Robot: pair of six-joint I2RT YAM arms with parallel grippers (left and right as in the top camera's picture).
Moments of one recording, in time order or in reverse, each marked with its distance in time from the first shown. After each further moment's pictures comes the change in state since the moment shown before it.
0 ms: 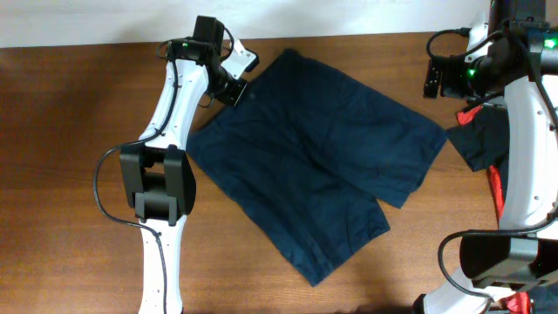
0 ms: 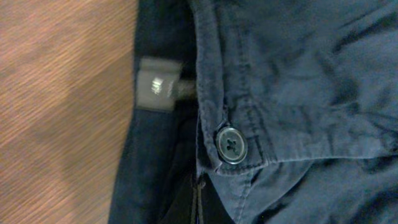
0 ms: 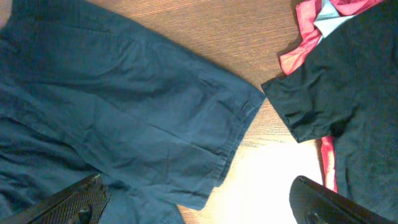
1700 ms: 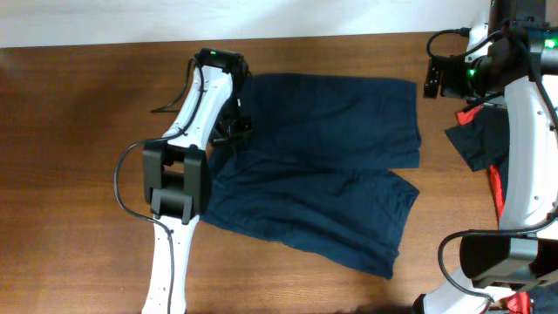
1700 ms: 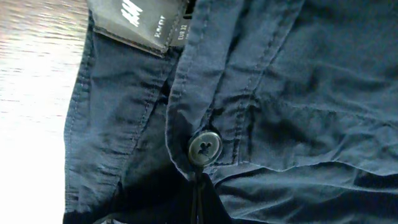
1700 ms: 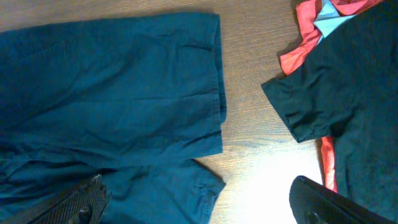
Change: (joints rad) left arm -0.087 0.065 0.000 -0.515 -0.148 -0.791; right arm 0.000 0.000 0.000 0.000 0.000 0.000
